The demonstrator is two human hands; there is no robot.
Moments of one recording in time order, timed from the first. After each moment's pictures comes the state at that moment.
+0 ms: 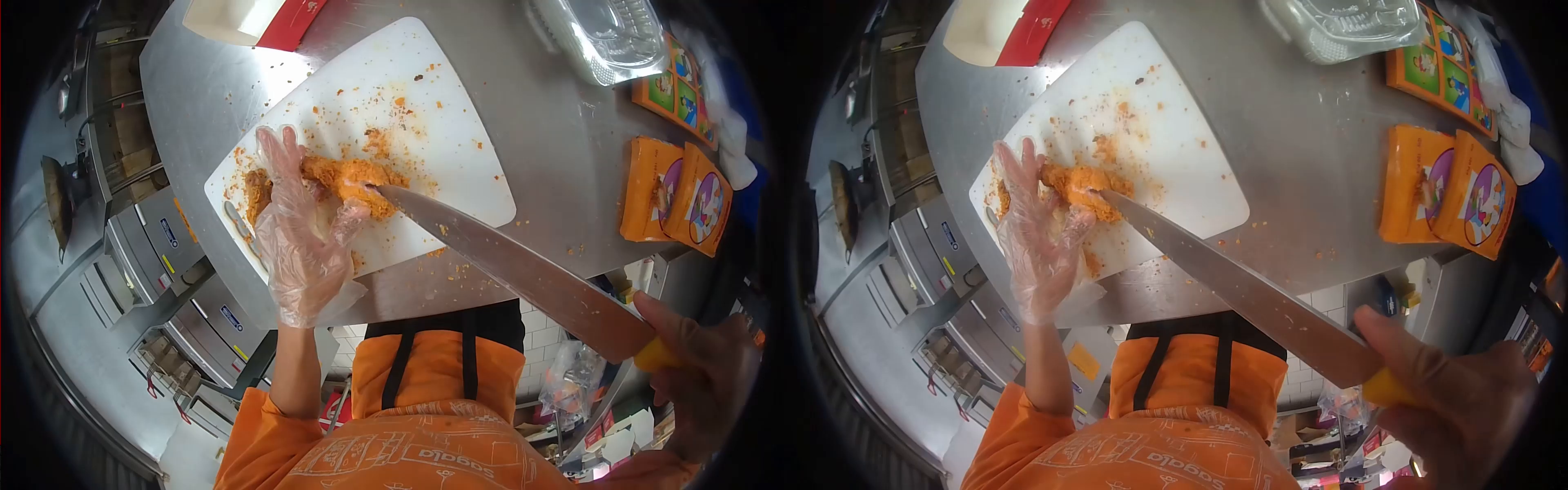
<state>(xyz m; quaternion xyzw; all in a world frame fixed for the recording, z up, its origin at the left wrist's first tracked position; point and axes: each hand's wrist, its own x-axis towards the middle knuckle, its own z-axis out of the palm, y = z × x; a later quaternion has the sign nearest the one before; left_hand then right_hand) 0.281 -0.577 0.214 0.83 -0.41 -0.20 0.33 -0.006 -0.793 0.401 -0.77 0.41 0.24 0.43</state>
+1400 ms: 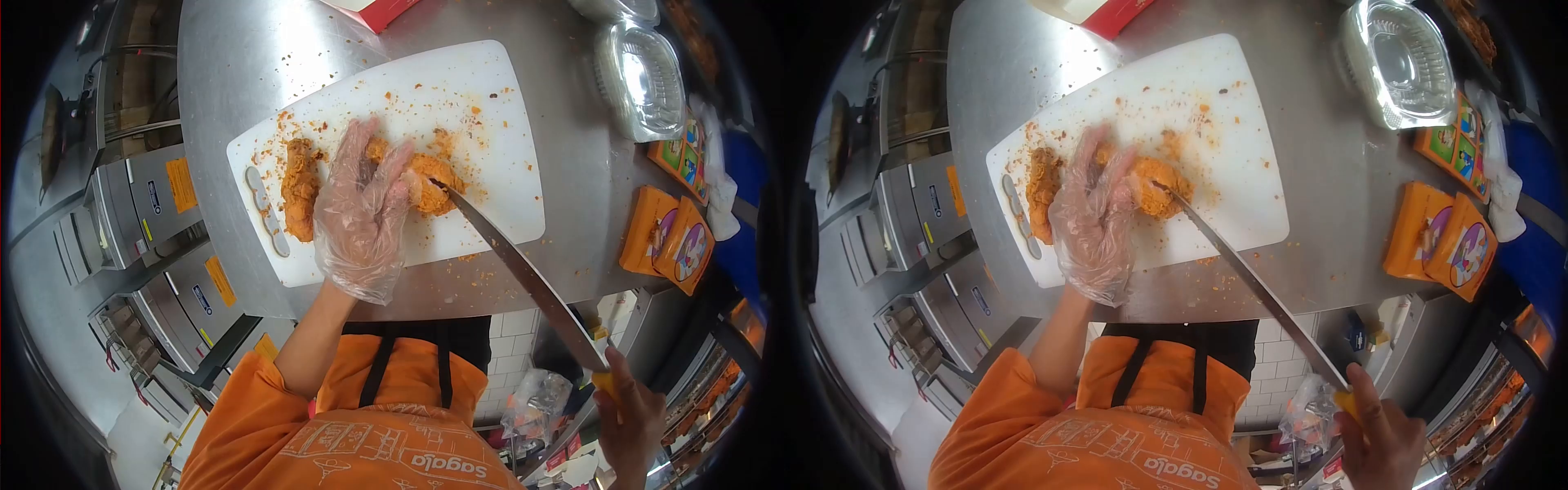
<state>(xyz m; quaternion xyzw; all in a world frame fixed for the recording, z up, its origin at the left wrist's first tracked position) 0.281 -0.559 0.186 0.82 -0.44 -0.10 0.36 -0.035 -0.701 0.385 -0.82 0.41 0.26 0.31</state>
